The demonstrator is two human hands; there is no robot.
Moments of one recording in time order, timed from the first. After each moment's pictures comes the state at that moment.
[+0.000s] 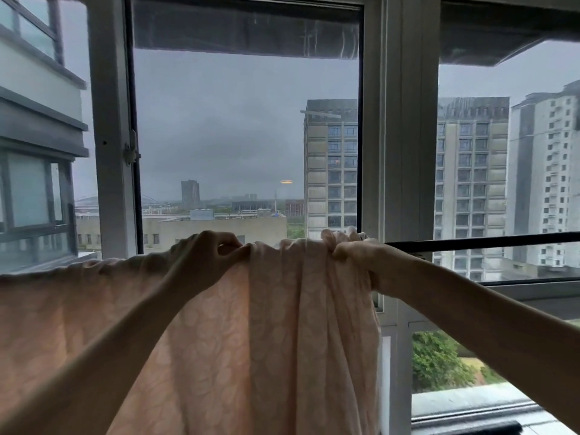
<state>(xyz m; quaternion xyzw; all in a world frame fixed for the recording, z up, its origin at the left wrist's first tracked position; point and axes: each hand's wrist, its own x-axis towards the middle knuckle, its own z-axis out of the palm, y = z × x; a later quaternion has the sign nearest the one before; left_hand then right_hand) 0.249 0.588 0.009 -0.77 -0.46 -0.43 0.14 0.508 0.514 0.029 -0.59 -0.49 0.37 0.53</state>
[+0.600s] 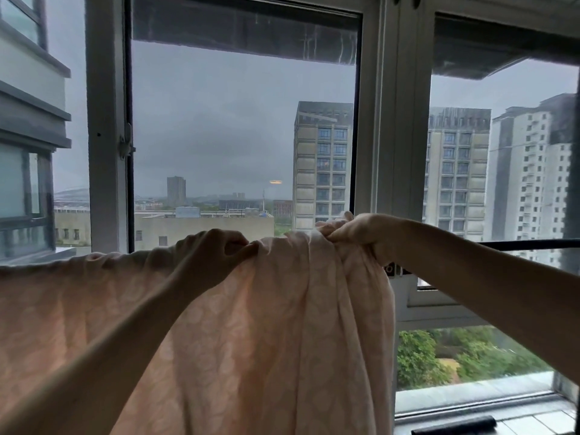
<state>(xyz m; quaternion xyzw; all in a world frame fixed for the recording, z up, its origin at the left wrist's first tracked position) 0.253 0.585 0.006 -0.77 -0.42 -0.46 0.15 0.493 0.497 0.073 -0.66 -0.53 0.34 0.41</state>
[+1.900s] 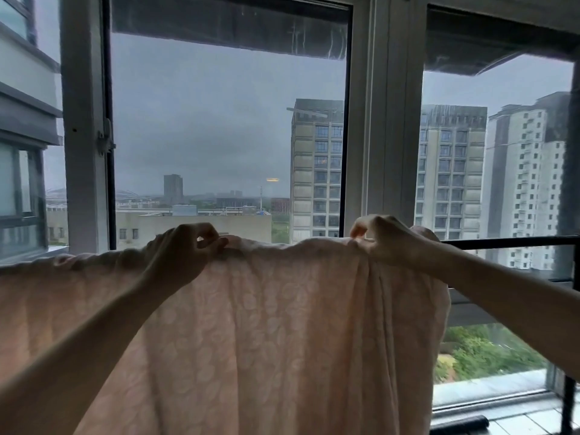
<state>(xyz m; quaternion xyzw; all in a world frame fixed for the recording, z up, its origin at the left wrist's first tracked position) 0.257 0.600 0.009 -0.75 -0.46 -0.47 0.10 0.590 0.520 0.051 -0.64 -0.71 -0.17 0.23</state>
